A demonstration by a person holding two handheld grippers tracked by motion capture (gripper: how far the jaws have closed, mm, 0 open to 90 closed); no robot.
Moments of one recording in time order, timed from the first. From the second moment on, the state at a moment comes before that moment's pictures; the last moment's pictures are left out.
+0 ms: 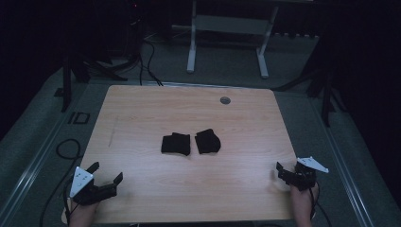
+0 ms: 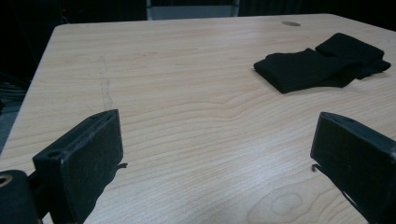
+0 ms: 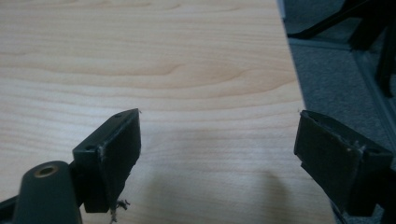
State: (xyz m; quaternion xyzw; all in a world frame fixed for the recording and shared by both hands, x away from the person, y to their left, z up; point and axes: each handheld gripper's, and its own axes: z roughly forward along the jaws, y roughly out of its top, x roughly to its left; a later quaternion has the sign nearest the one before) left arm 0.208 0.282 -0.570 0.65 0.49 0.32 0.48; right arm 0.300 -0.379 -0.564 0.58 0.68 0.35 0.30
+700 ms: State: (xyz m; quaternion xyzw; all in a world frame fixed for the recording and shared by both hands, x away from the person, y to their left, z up) left arm 0.204 0.261 -0.566 0.66 0.45 0.30 0.52; right arm 0.306 -0.345 -0.564 0.48 0.77 0.33 0.26
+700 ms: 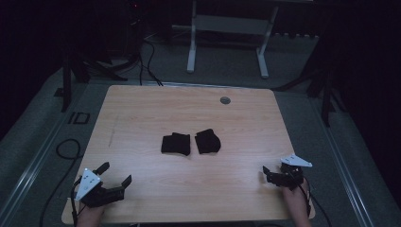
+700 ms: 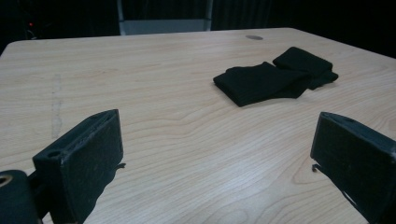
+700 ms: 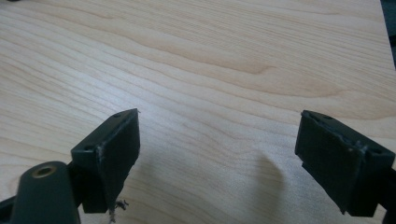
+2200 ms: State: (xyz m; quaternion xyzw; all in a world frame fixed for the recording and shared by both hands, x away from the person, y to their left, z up) left arm 0.204 0.258 -0.565 0.67 0.45 0.30 0.51; right arm 0.354 -0.226 -0.525 0.37 0.82 0.40 0.18
